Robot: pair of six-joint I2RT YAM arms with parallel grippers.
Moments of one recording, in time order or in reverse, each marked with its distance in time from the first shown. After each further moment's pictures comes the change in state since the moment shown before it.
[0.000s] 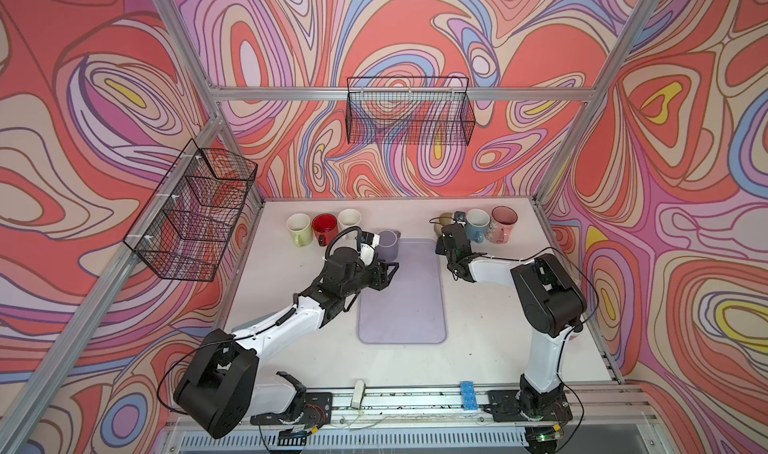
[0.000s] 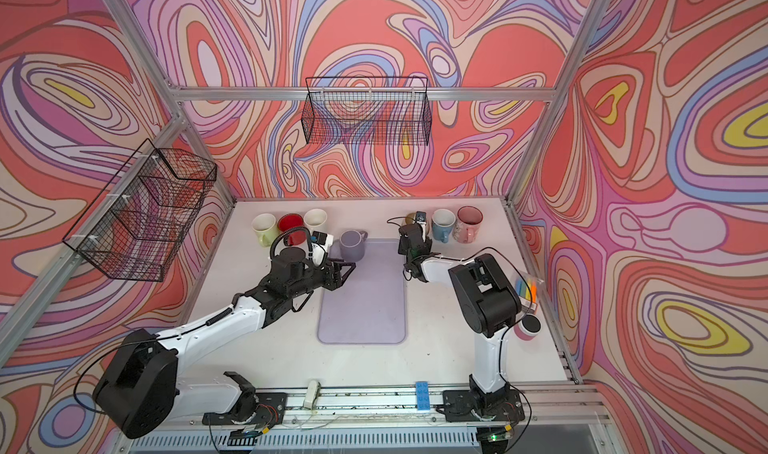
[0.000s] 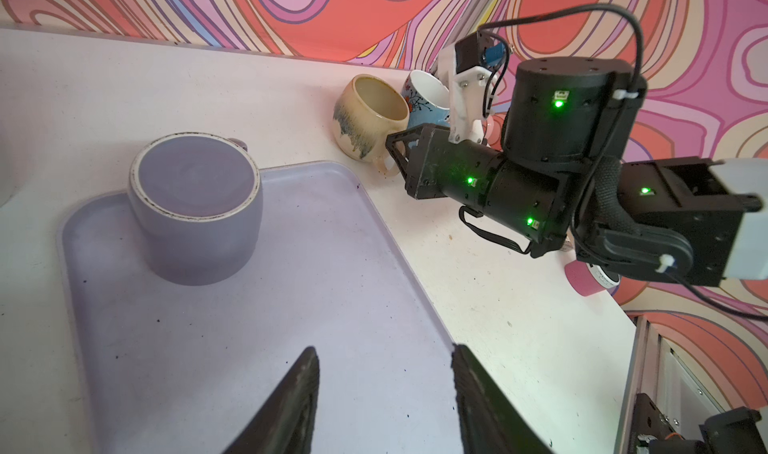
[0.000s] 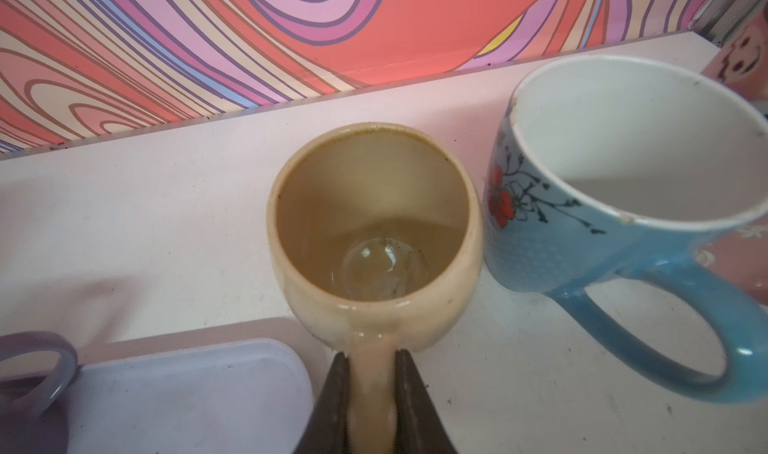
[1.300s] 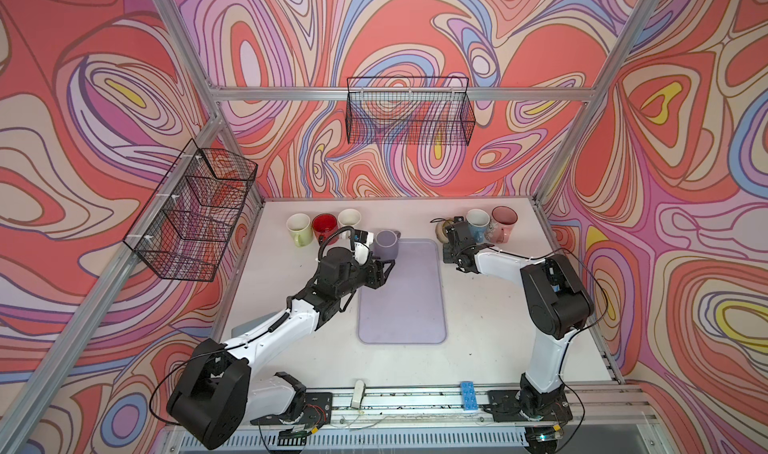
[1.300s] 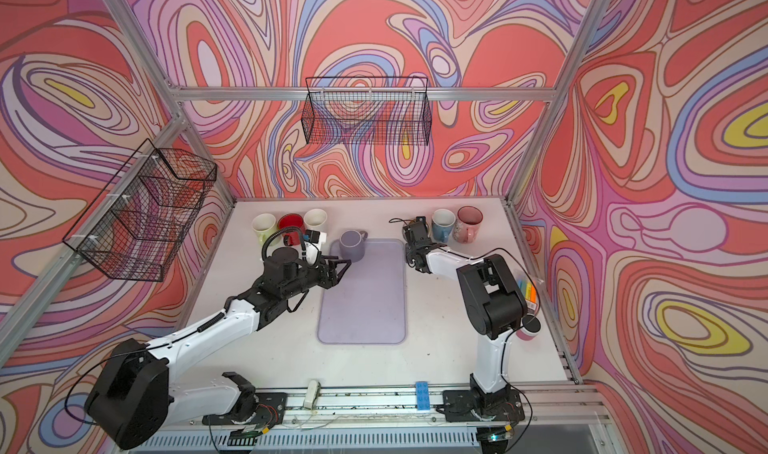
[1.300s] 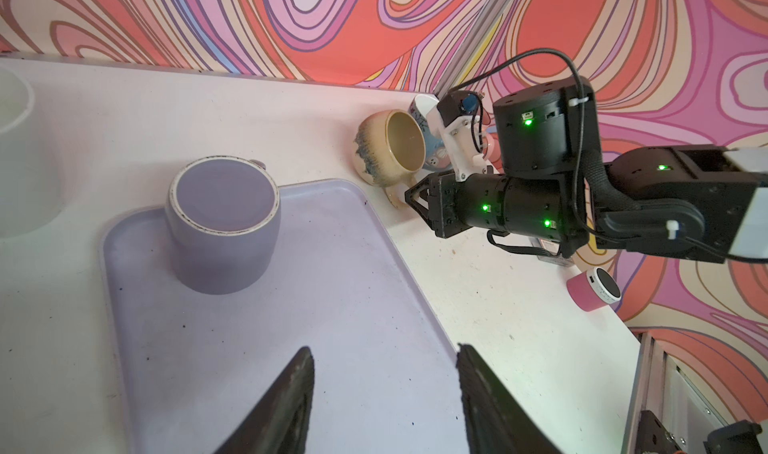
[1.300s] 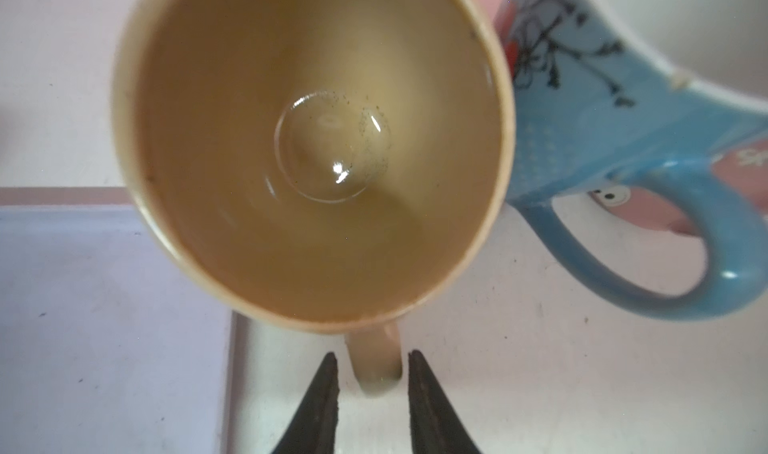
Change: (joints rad) left arm 0.029 -0.067 -0.018 -0.002 -0.011 0.000; right arm -0.032 -0.049 0.086 -0.418 -0.085 -0.118
